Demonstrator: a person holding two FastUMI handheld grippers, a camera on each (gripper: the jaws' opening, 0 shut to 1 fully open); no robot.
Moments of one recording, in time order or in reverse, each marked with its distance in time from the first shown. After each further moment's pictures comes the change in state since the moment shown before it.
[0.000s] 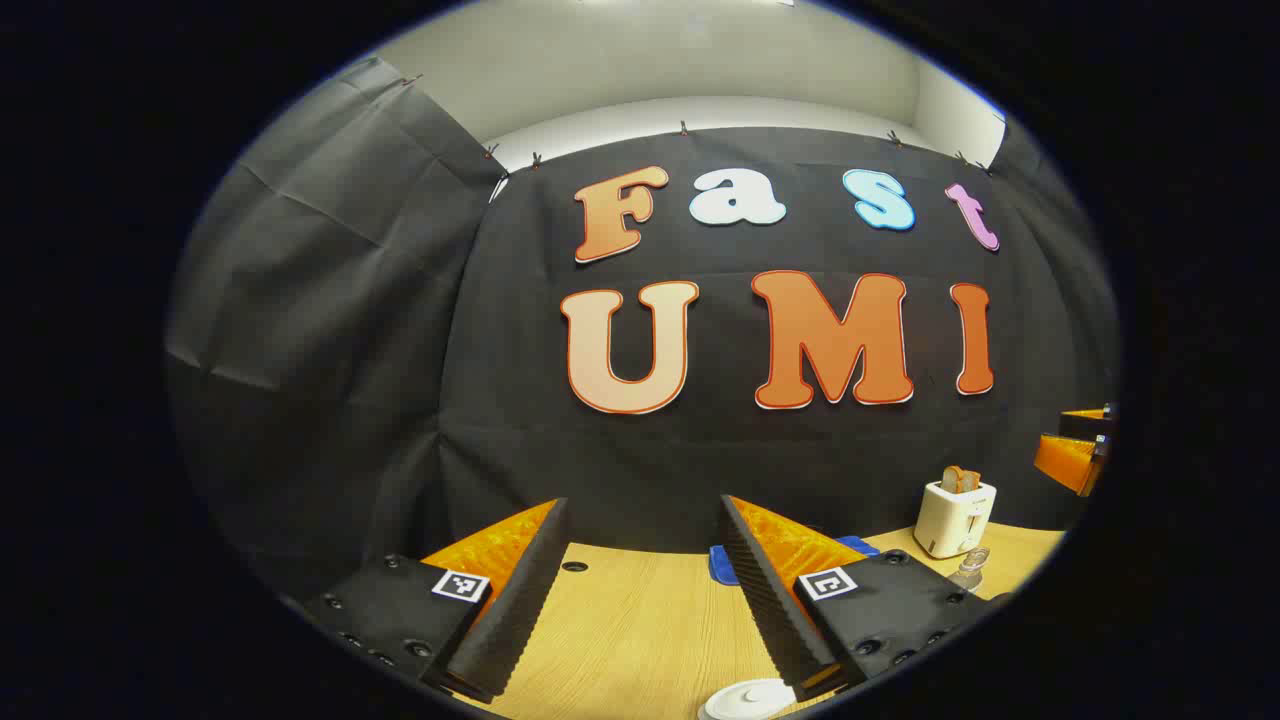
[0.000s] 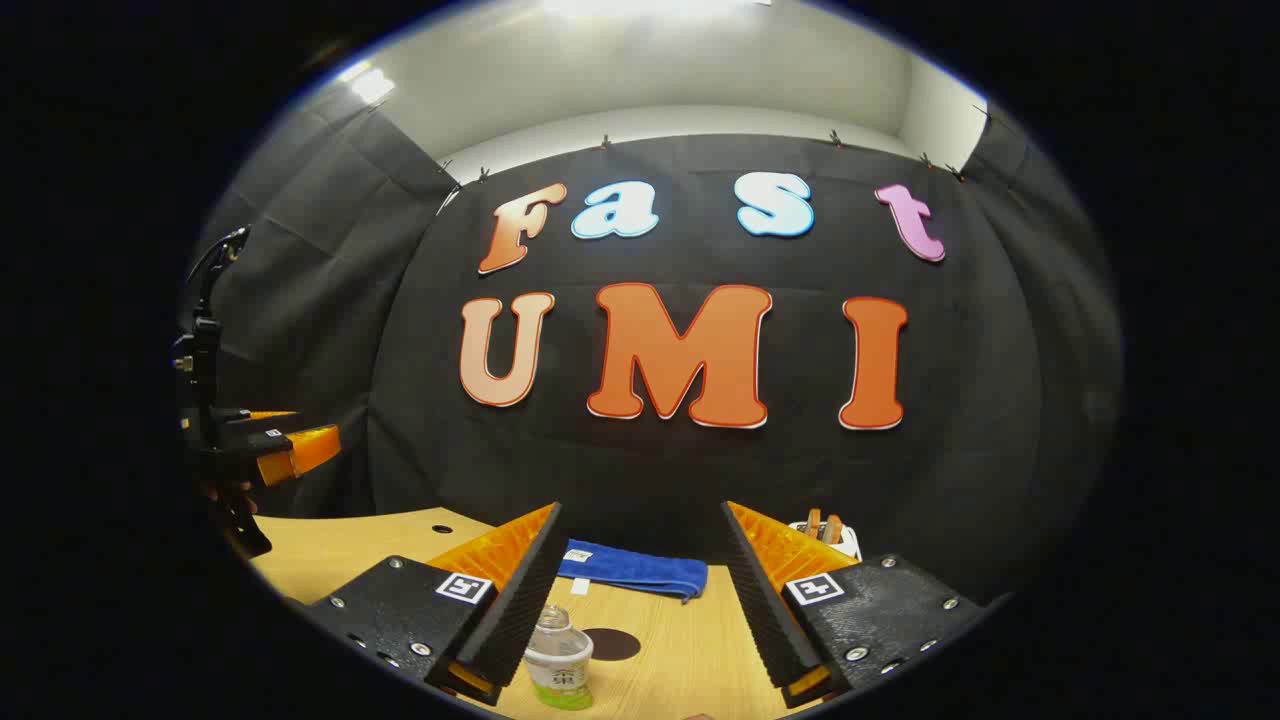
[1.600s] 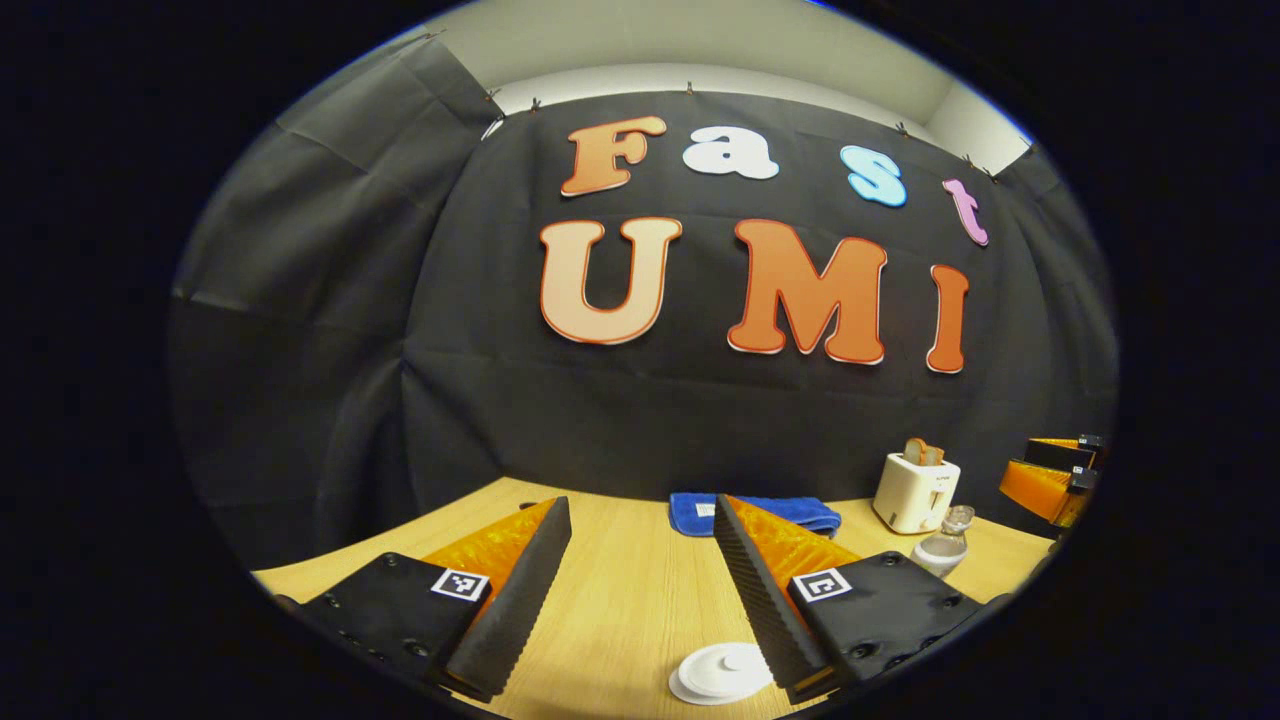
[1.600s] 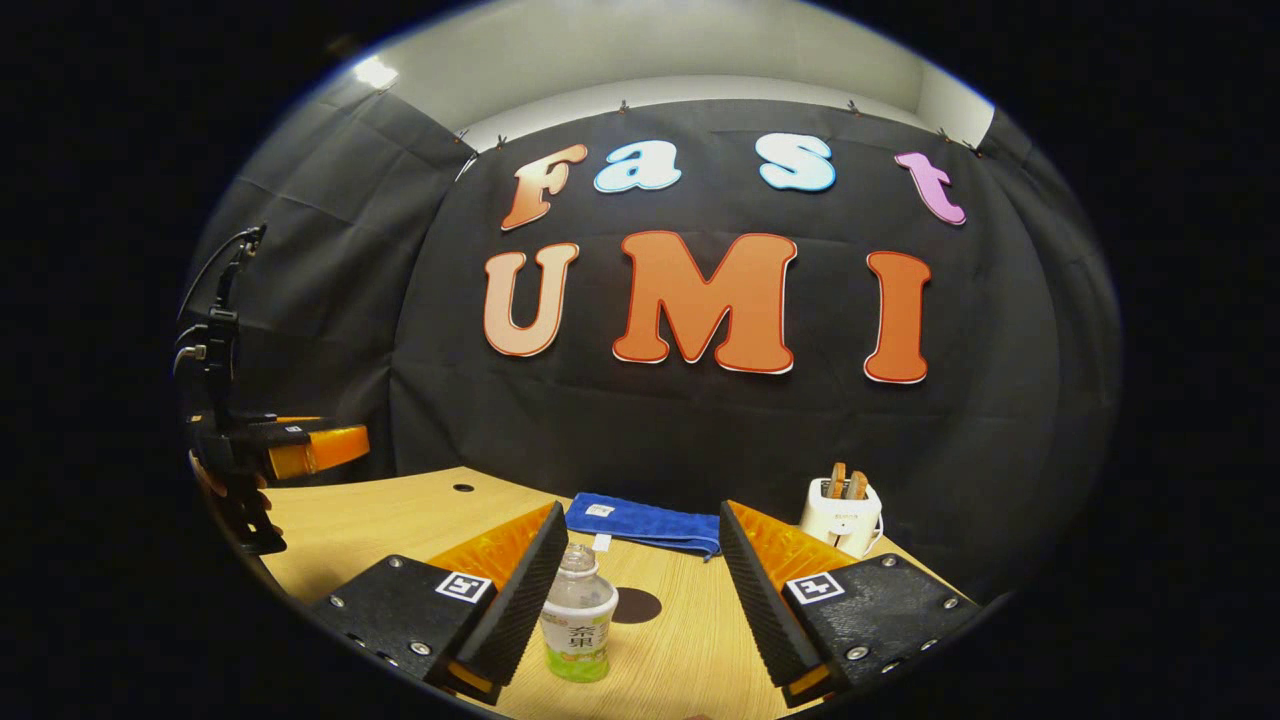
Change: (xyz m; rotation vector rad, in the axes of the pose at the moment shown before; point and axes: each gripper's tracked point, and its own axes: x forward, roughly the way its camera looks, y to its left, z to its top) left arm -0.010 -0.019 -0.089 -0.091 0.187 -0.118; right arm -0.017 0.023 -0.057 -0.036 0.110 0.069
